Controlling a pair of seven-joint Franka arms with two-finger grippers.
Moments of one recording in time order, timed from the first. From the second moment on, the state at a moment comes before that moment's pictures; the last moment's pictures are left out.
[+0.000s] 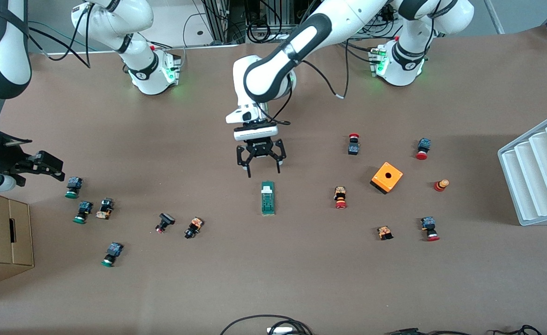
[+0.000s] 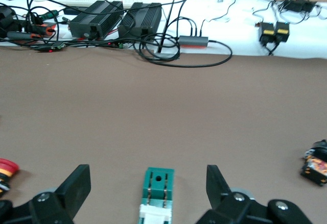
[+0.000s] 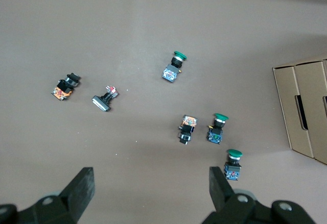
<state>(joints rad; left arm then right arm) -0.84 0.64 -0.25 -1.65 1.42 2.14 -2.09 0.15 0.04 -0.21 -1.69 0.00 1.81 -0.16</state>
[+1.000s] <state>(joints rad) -0.85 0.85 -0.32 -1.65 1.75 1.98 -2.44 0.17 0.08 -0.21 -1.69 0.06 1.82 -0.16</state>
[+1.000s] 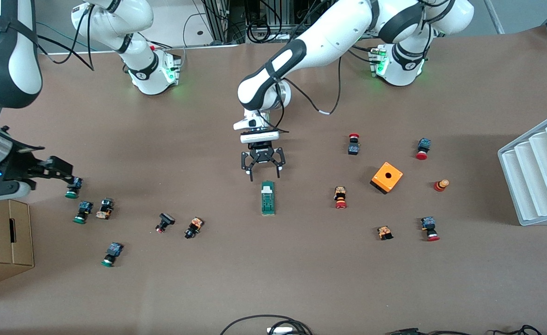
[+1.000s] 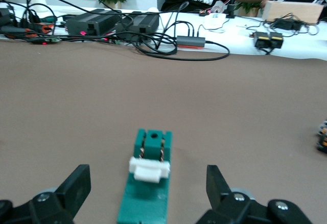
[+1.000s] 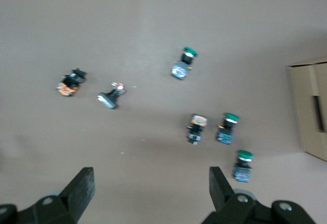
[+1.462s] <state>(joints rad) -0.89 0.95 -0.32 -1.62 1.89 1.84 -2.61 0.27 0.18 -0.20 -1.66 0.18 1.83 0.21</state>
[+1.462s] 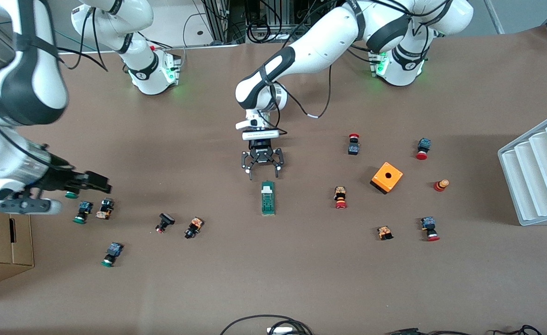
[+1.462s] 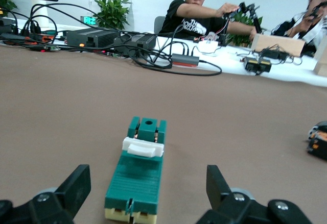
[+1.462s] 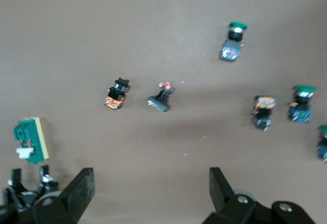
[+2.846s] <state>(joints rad) -0.88 1.05 -0.32 -1.55 1.92 1.79 -2.50 0.77 0.60 -0.20 -1.53 0.32 2.31 1.58</state>
